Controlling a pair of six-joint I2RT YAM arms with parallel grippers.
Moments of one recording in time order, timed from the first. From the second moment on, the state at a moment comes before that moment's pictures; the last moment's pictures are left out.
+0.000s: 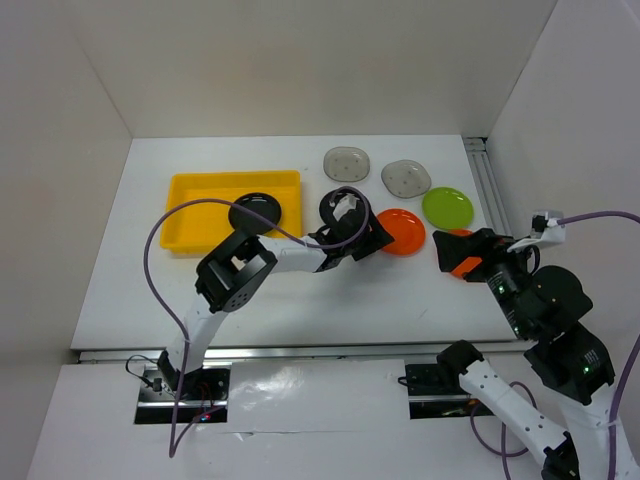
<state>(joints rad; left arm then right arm) -0.86 2.22 1.44 0.23 -0.10 -1.18 0.52 0.45 1.11 -0.72 0.30 0.48</state>
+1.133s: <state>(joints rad) -0.89 2.21 1.50 -0.01 -0.20 -1.28 0.52 0.43 1.11 -0.76 0.28 0.49</state>
